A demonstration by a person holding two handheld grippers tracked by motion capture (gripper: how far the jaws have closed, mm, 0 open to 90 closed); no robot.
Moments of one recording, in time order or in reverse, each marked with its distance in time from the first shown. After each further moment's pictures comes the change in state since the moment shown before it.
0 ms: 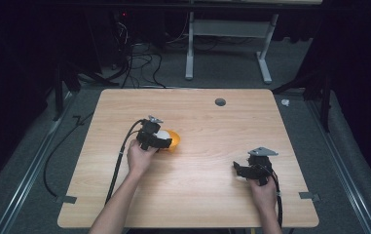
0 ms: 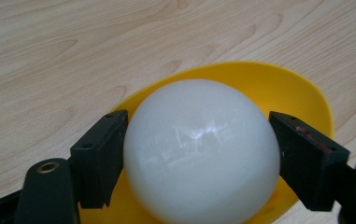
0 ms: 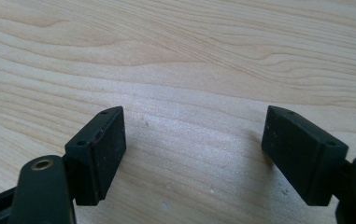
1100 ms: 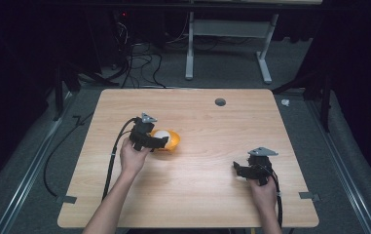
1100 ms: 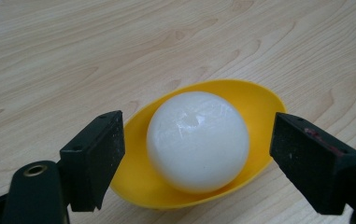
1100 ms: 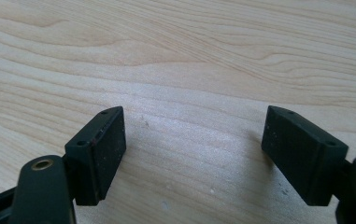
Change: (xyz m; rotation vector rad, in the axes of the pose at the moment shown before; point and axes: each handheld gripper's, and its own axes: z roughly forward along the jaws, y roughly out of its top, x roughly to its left) left arm -0.001 -0.001 -0.041 -0.082 0.005 0.045; right arm 0.000 0.000 0.000 -0.001 -0.001 -0.001
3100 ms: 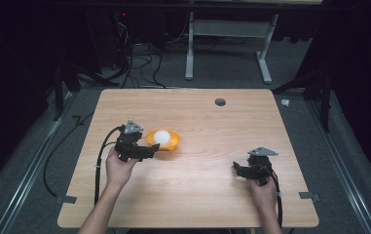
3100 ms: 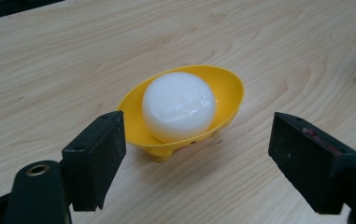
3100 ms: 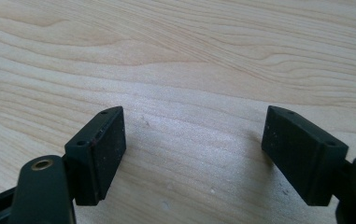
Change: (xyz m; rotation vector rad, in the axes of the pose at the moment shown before) left arm -0.003 -0.025 -0.057 -0.080 -0.057 0.005; right arm 0.000 0.000 0.000 0.000 0.001 -0.004
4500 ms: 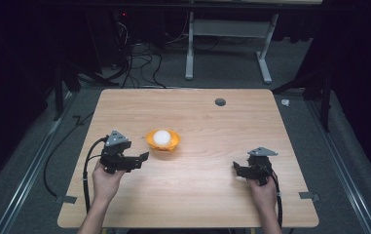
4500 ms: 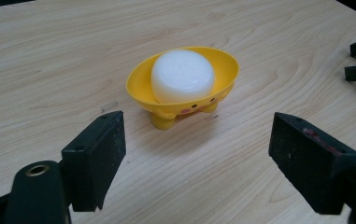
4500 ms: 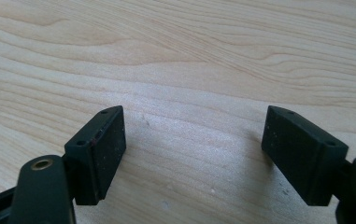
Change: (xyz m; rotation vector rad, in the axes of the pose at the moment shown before) left arm 0.006 -0.033 -0.035 -0.045 -0.008 -0.060; right arm 0.000 0.000 0.000 0.001 -0.001 -0.001
